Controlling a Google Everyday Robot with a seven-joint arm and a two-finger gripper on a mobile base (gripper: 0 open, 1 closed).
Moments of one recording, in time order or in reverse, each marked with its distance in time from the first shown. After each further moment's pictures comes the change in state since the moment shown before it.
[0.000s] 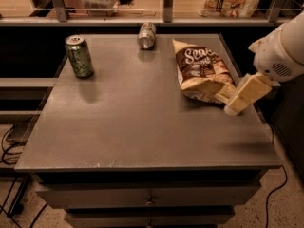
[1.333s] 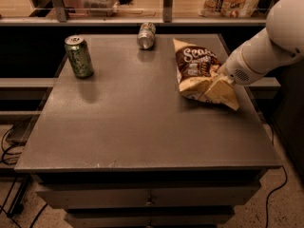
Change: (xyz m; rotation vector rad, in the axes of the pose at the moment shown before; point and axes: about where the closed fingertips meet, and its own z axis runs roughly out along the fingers) arm -0.009 -0.029 0.097 -0.020 -0.027 0.116
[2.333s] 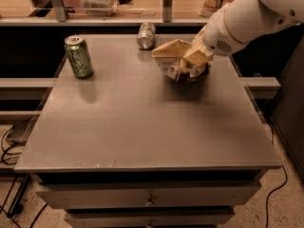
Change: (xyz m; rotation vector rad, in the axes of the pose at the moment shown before) arm -0.109 0.017 -0.046 0.024 -0.181 -0.229
